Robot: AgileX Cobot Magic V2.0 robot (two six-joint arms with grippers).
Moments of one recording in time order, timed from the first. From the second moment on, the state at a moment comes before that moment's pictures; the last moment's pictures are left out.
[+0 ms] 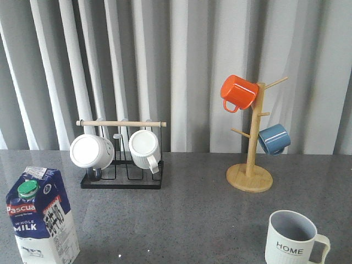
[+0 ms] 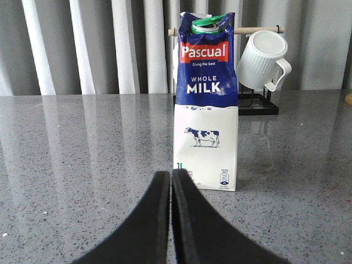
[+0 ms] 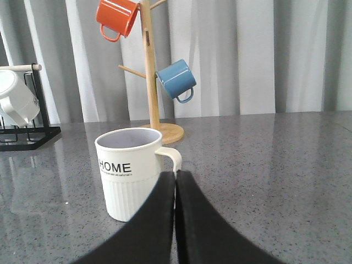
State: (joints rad) left arm -0.02 -0.01 0.02 0.02 0.08 -0.04; right arm -0.01 -0.01 0.03 -0.08 0.01 0.14
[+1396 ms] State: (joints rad) left arm -0.02 -0.01 0.02 -0.13 -0.12 -0.15; right arm -0.01 -0.01 0.01 0.08 0.02 0.17
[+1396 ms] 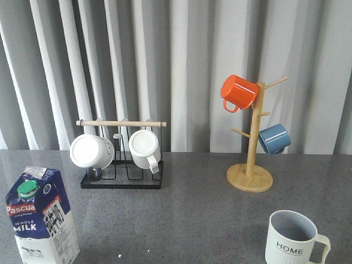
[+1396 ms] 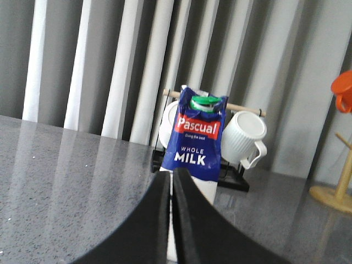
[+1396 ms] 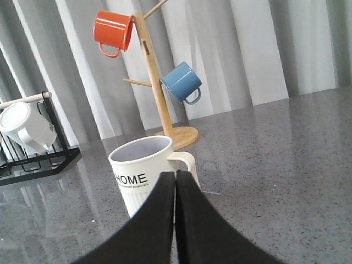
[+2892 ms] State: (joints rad) left arm -0.02 0.63 -0.63 0.12 0.17 -0.46; right arm -0.01 1.00 -0.74 0.02 0.53 -0.12
